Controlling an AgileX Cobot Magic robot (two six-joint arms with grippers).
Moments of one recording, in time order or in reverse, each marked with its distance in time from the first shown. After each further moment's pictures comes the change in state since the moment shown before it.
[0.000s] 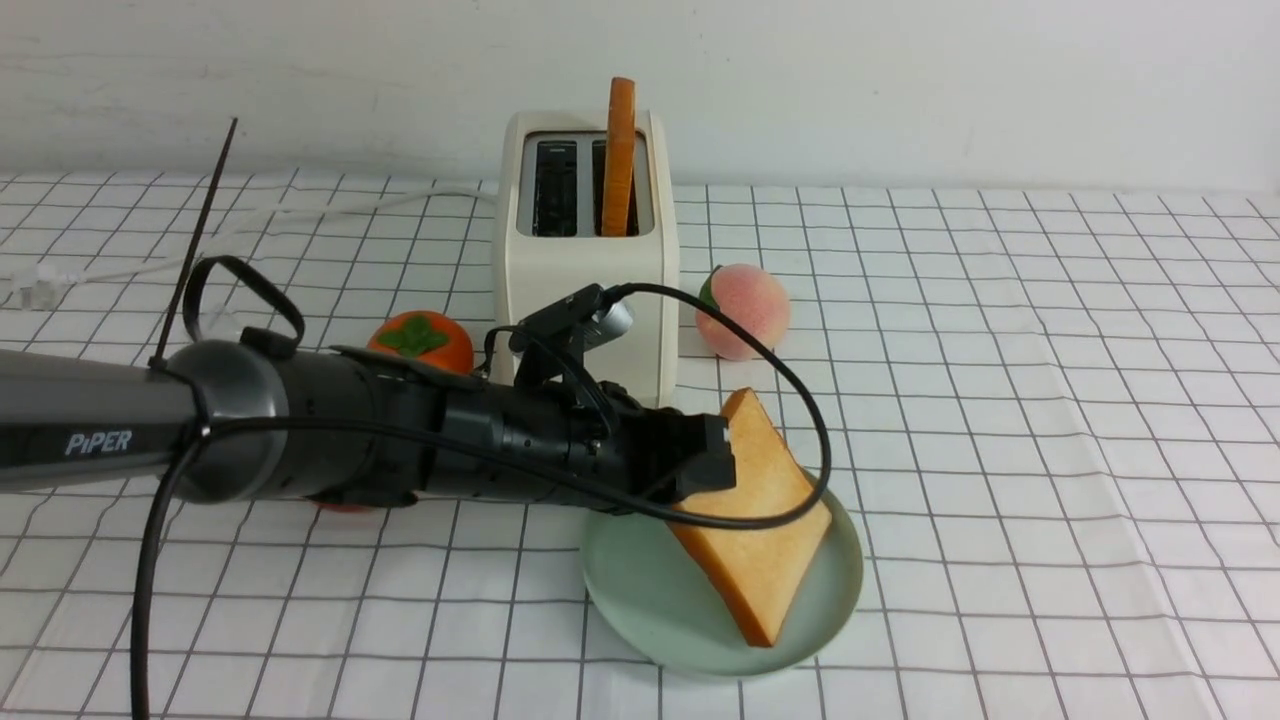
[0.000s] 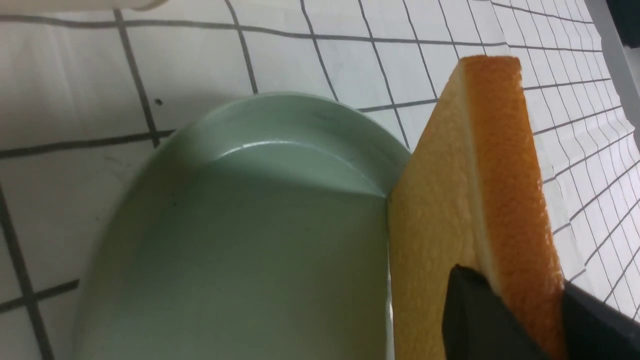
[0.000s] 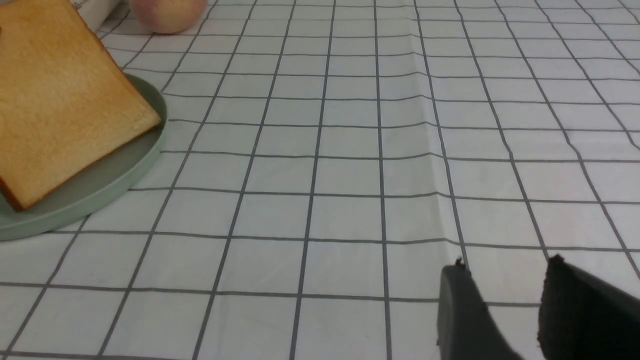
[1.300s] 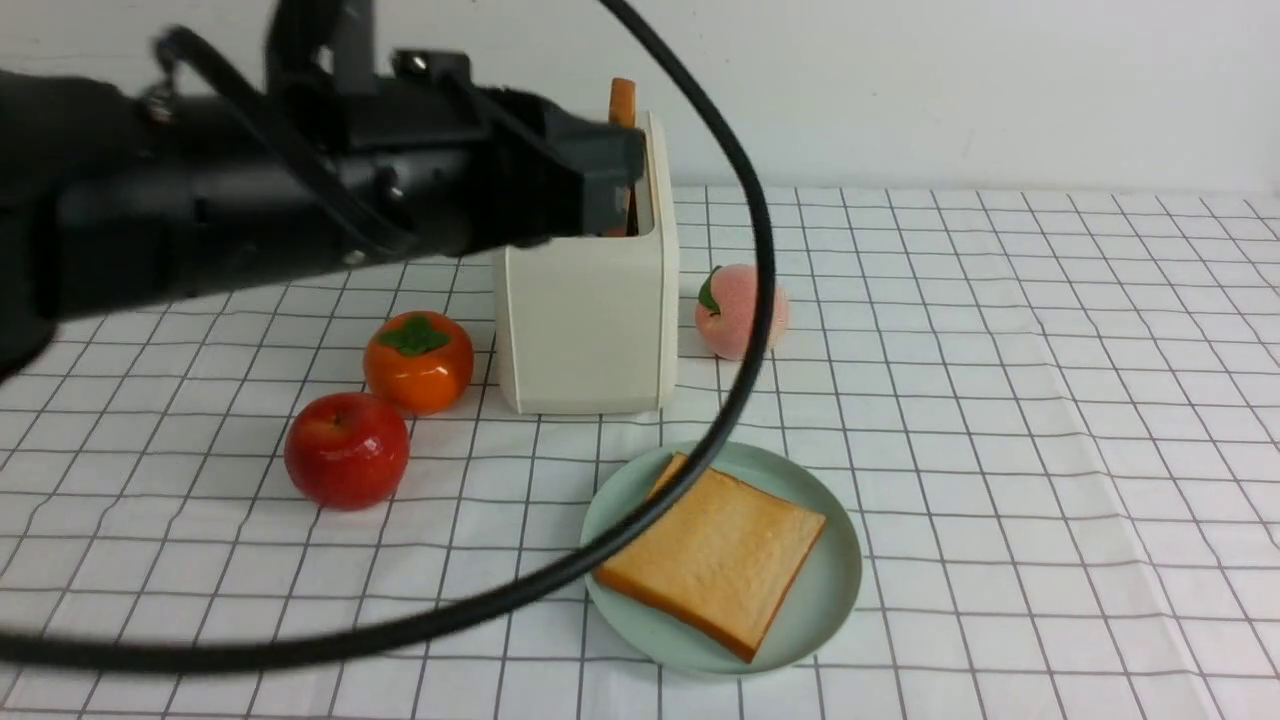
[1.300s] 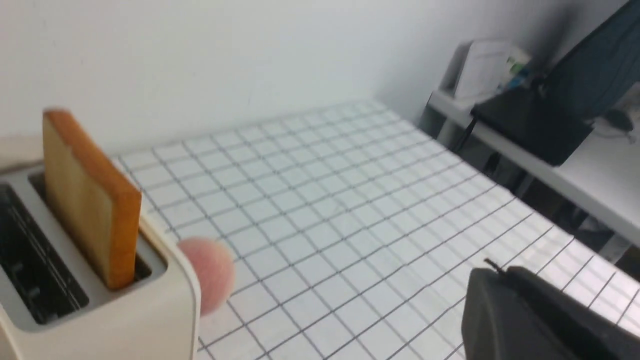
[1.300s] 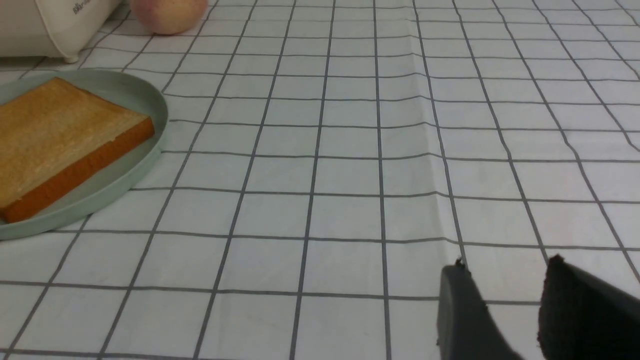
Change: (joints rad) right arm 0.000 0.000 0.000 0.000 0.000 0.000; left arm 0.000 -0.675 0.015 0.465 -0.153 -0.135
